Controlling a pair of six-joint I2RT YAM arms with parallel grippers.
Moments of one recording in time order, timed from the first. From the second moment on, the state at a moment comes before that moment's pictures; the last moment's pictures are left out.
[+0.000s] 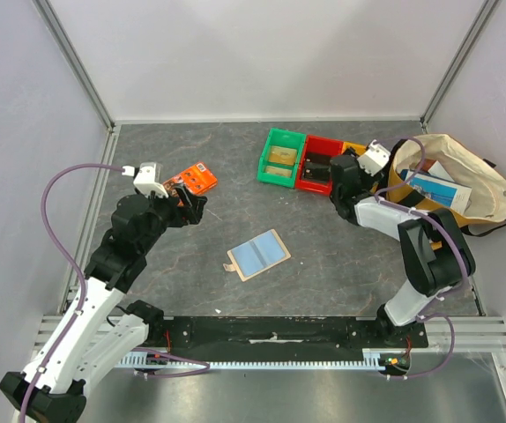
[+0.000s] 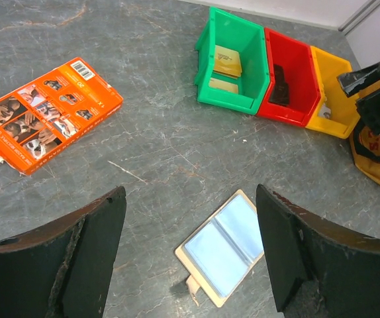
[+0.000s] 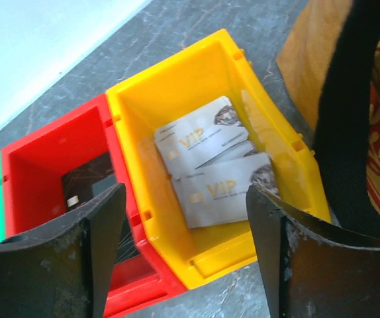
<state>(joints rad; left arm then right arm) -0.41 0.70 0.78 -0.34 -0.07 -0.40 0.34 1.68 0.88 0.33 0.84 0.67</state>
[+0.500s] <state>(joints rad) -0.40 0.82 0.78 -0.35 0.01 -0.40 0.61 1.45 0.89 0.20 0.58 0.46</state>
